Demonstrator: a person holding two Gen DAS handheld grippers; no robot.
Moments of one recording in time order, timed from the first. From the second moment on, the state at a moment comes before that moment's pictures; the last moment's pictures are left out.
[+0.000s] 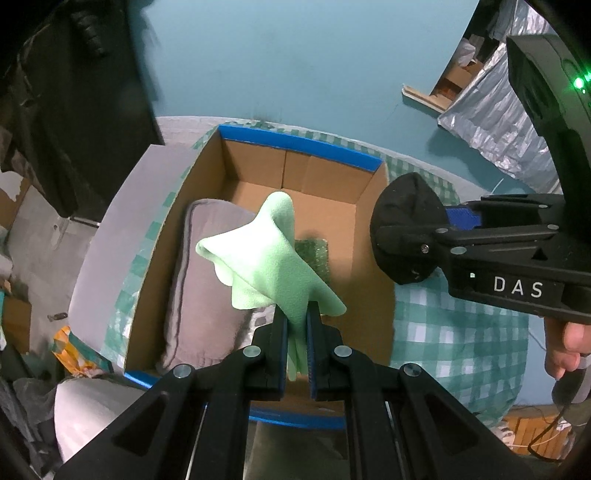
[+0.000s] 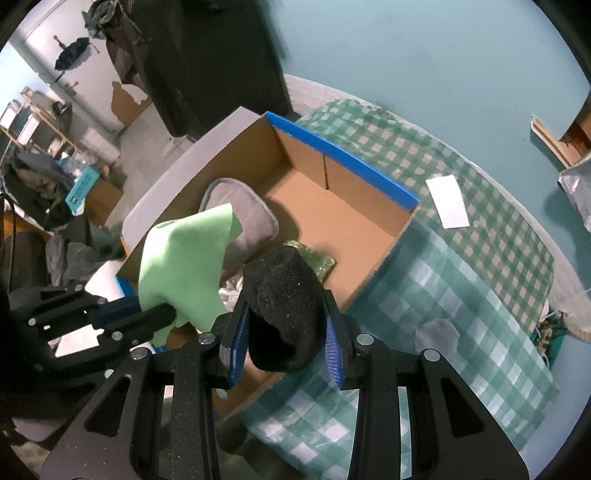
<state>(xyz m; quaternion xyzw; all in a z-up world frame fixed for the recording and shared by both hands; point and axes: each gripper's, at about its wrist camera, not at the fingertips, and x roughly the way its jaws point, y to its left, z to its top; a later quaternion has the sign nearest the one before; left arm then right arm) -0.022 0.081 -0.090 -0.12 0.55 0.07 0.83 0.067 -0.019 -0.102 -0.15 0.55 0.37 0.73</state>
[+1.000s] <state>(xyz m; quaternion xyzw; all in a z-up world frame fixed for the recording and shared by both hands) -0.068 0.124 -0.106 -0.16 0.55 0.16 0.81 0.073 0.007 -0.114 -0.15 0.55 0.37 0.73</state>
